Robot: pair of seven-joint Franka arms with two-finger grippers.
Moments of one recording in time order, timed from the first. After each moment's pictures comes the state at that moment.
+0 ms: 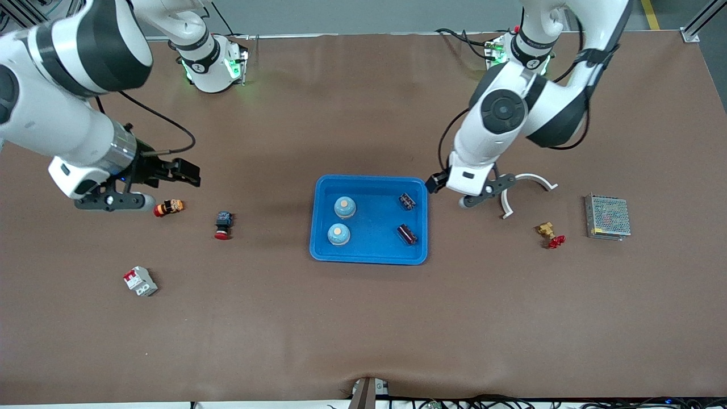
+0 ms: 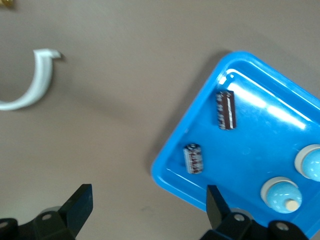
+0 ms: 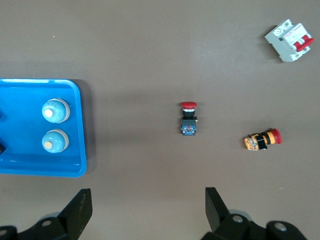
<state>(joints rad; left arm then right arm) -0.18 0.27 -0.43 -1.91 0.03 2.12 -1.12 0.22 0.16 -0.02 -1.64 0.13 1.72 0.21</state>
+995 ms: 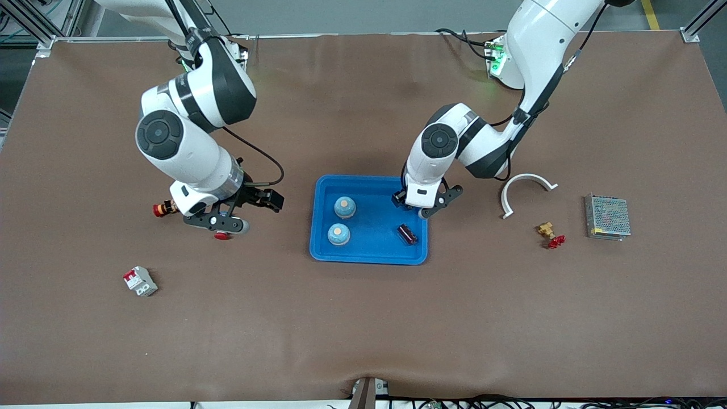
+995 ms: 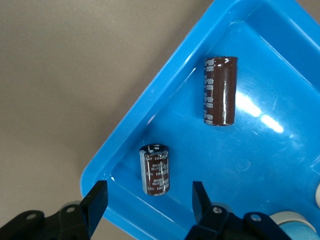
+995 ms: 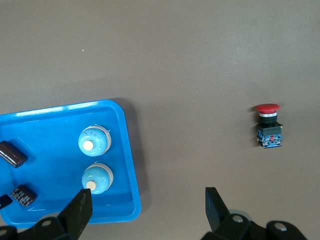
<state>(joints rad) -0.27 0.54 -0.43 -1.91 0.18 2.40 -1.41 0.43 0.30 -0.02 -1.70 0.14 2.01 0.54</state>
